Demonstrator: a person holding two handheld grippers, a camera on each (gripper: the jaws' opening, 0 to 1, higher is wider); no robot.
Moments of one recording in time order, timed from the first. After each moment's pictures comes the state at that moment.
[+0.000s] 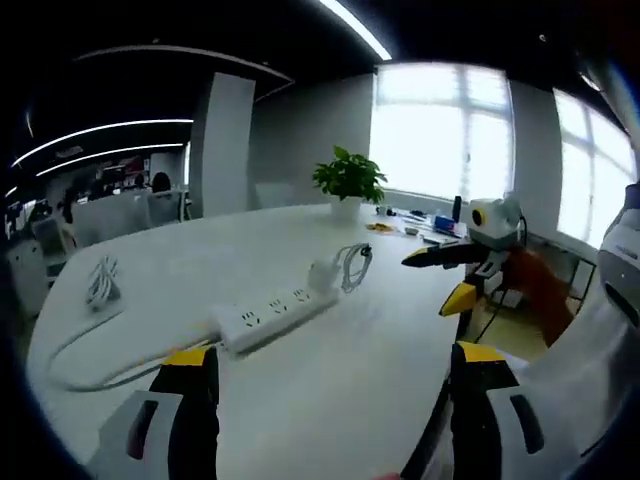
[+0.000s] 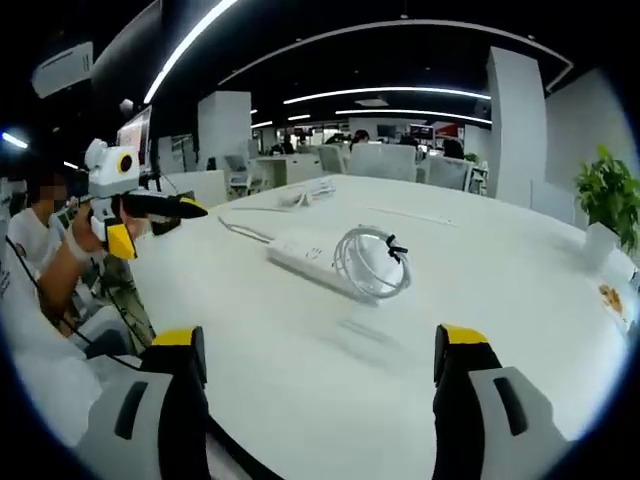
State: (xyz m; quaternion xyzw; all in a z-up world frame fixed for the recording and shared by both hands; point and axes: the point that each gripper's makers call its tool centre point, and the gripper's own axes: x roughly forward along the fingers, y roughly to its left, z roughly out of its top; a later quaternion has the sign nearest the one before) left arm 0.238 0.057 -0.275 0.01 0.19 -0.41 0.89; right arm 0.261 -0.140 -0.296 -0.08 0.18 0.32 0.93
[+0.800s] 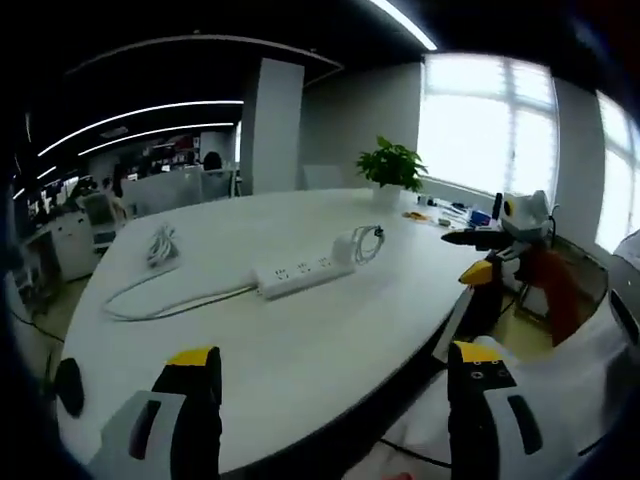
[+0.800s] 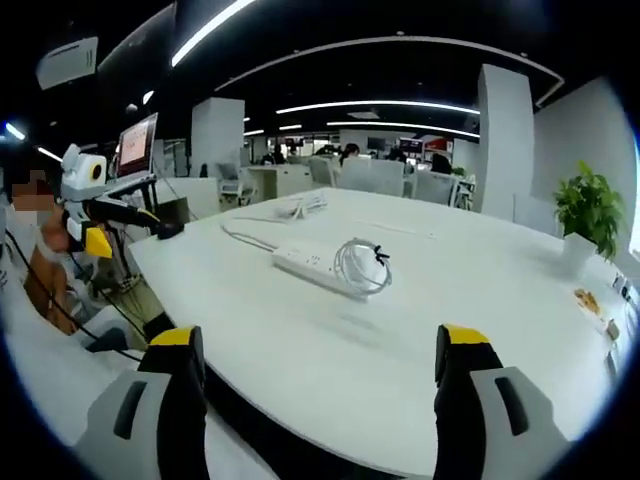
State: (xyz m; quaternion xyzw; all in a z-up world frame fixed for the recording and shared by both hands) left arm 0.160 0.098 -0.258 0.00 0.24 -0.30 0.92; right arm 0.215 -0.163 -0.266 -0.09 0.15 0.30 0.94
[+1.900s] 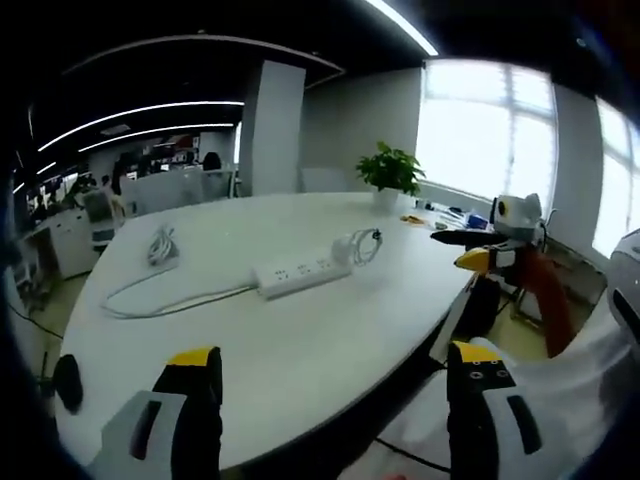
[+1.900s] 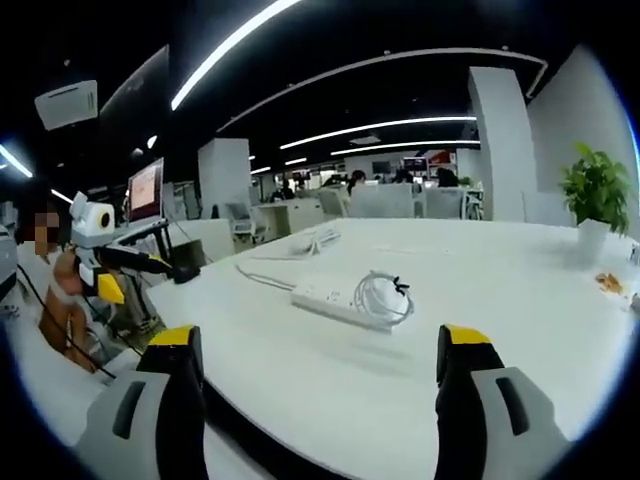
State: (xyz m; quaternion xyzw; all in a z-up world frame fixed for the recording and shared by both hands) left arm 0.156 0.107 -0.258 -0.01 0.24 -0.31 0.92; right arm 0.224 -0.142 -0.247 -0.01 0.11 0.32 0.94
